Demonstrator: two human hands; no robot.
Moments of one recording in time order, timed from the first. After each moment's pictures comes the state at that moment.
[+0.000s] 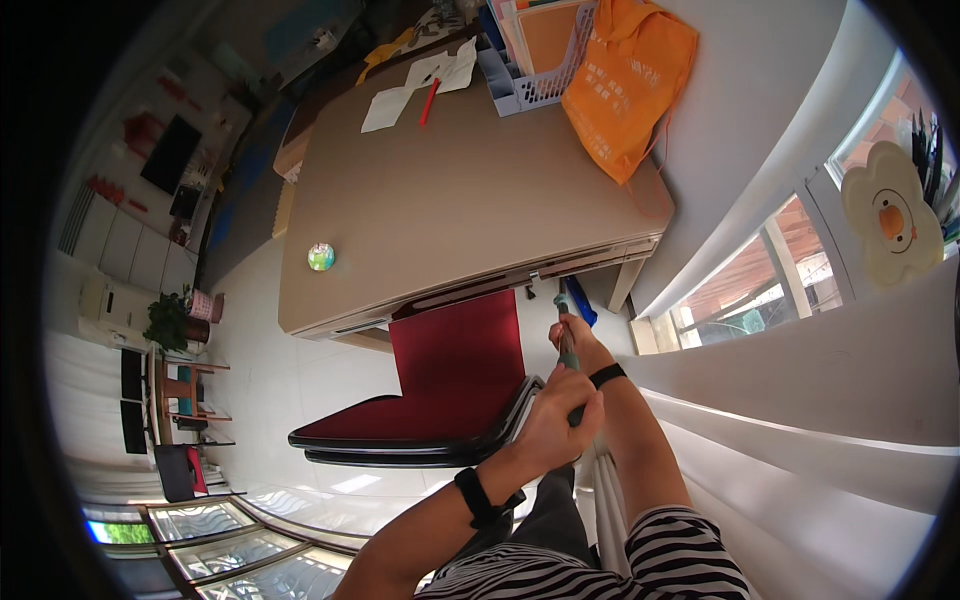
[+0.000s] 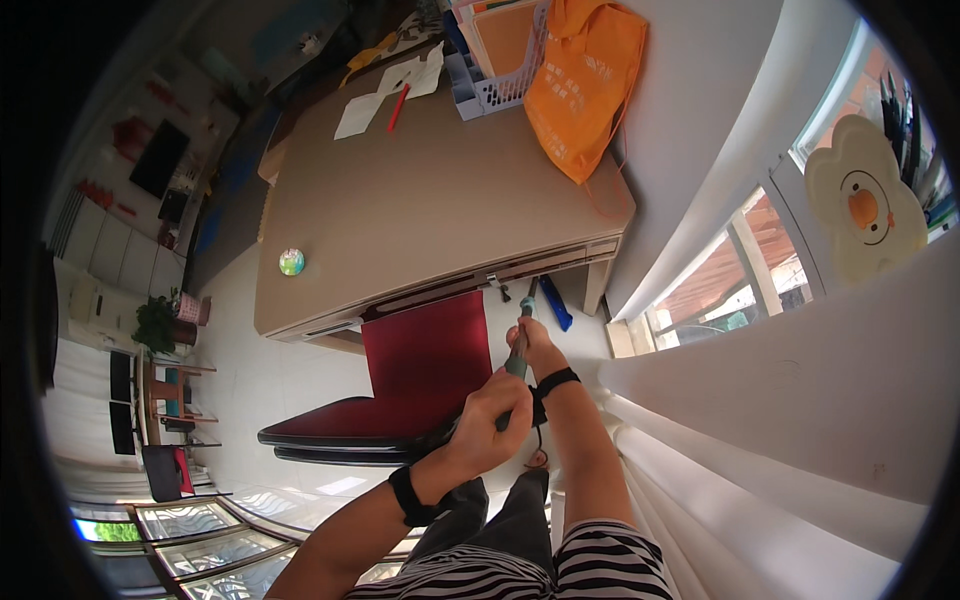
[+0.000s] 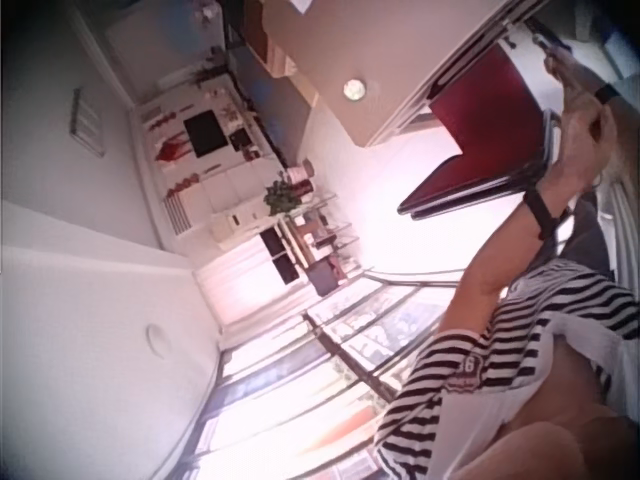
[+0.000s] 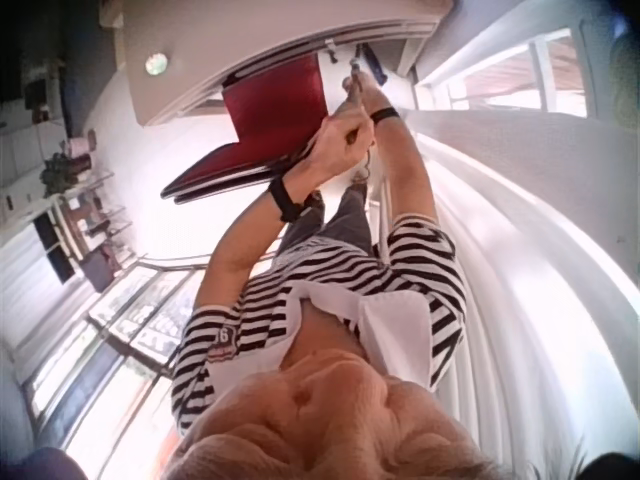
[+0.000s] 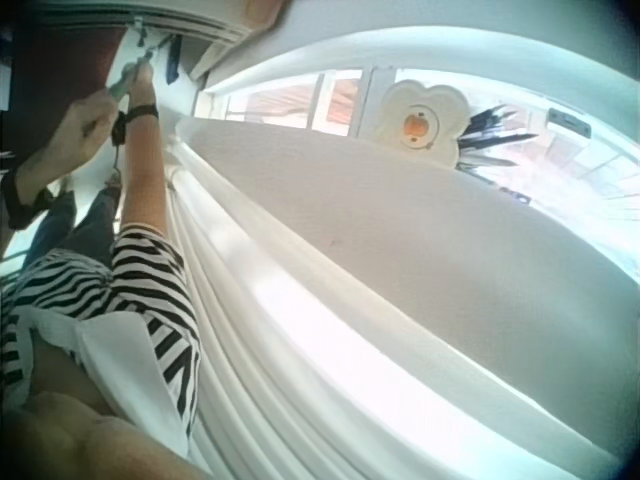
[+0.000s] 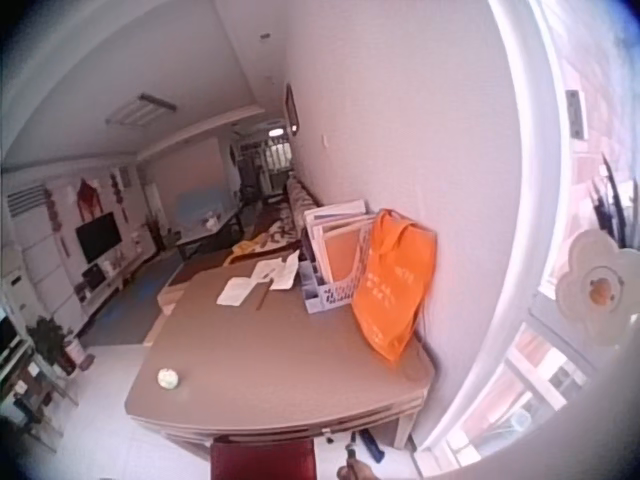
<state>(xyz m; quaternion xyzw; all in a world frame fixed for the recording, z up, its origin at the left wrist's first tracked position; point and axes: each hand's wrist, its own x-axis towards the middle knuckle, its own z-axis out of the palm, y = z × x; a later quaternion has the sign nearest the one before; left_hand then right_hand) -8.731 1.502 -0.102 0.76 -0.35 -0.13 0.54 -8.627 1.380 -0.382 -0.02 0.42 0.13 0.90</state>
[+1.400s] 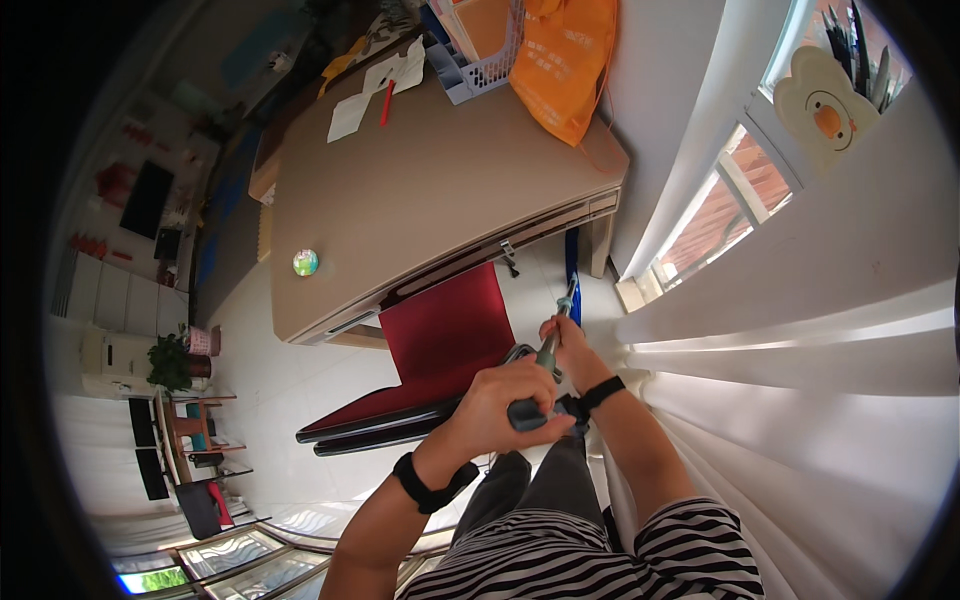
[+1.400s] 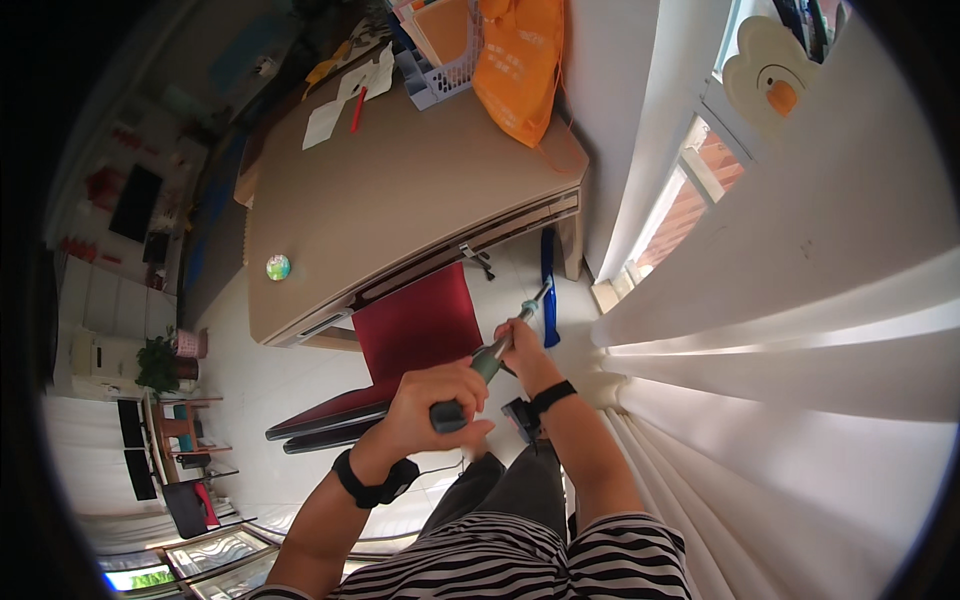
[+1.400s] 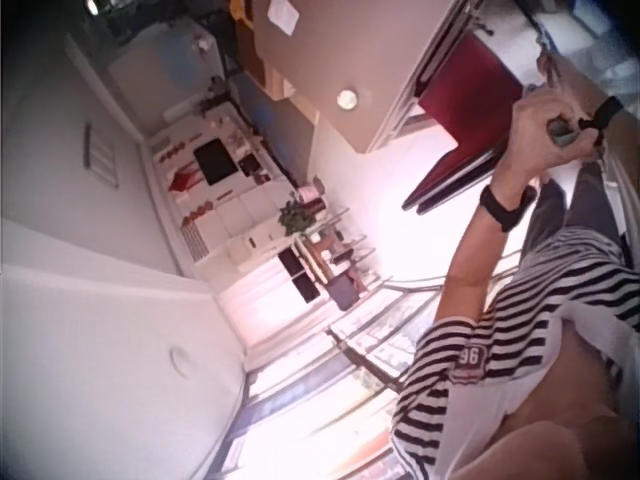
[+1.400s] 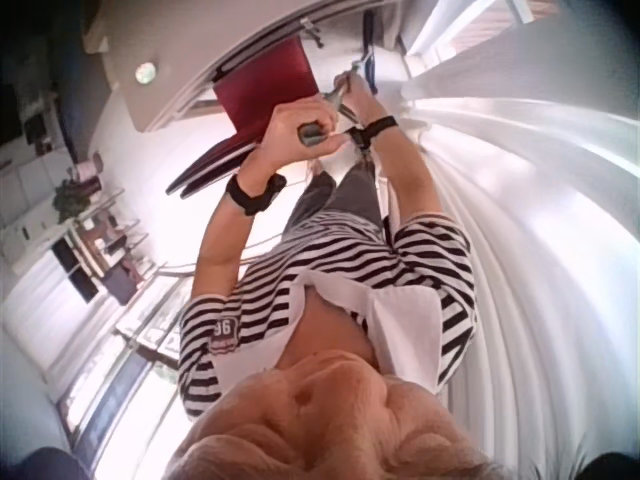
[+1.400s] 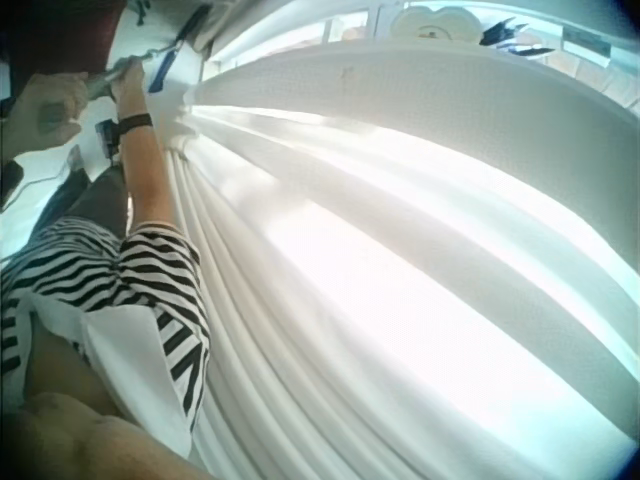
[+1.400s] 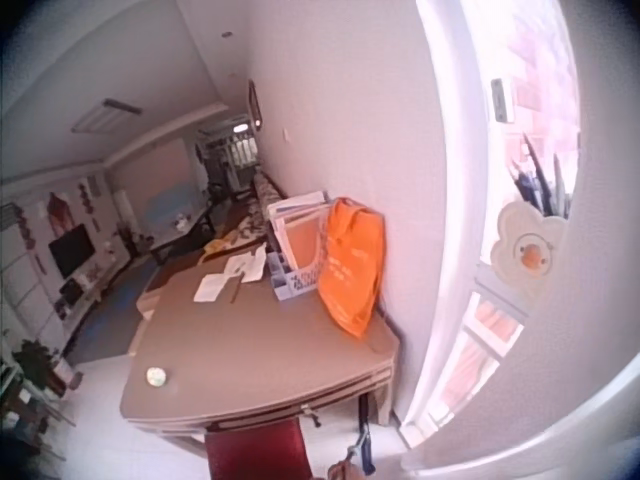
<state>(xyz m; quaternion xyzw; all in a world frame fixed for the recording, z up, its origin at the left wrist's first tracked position) -8.735 1.550 -0.039 0.69 -0.47 -0.23 0.50 -8.720 1.422 -0.327 0.08 0.42 -0.05 0.90</state>
